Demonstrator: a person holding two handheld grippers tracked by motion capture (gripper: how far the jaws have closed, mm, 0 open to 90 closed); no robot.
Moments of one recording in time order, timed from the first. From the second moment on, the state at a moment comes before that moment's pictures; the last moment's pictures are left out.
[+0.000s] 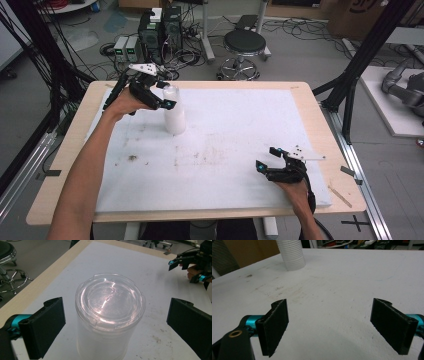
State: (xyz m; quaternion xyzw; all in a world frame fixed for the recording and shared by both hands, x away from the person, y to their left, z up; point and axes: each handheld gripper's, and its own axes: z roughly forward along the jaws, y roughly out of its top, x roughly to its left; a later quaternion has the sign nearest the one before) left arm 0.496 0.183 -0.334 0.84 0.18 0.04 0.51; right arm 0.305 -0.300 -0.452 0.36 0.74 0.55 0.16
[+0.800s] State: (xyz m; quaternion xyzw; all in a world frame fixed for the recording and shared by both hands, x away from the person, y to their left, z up) left arm 0.500 0.177 -0.343 0.86 0.19 0.04 0.47; right arm 0.305 -0.301 -0.452 0.37 0.74 0.55 0.16
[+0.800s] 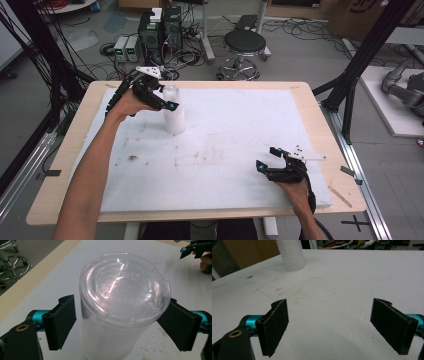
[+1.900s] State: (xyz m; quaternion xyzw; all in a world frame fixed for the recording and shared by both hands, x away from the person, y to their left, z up) left arm 0.500 0.178 -0.343 0.86 0.21 0.05 0.46; right arm 0.306 -0.301 -0.452 0.36 0.73 0.55 0.16
